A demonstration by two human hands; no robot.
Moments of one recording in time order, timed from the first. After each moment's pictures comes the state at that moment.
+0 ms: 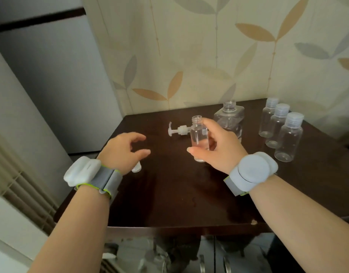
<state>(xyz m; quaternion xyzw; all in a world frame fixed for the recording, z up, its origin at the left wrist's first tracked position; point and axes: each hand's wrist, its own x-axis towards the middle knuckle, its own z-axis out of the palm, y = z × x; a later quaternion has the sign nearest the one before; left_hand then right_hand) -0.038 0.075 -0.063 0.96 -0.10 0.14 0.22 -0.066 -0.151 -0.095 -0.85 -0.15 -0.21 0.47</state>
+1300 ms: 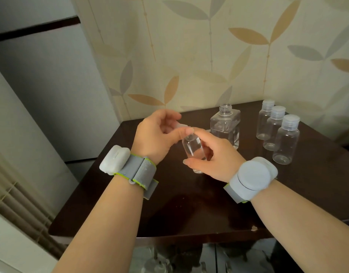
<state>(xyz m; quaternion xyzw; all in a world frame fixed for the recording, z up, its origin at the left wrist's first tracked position) -0.049 -0.001 -0.038 0.80 -0.24 0.12 0.54 -0.071 -0.151 -0.094 -0.85 -0.22 -0.19 0.45</state>
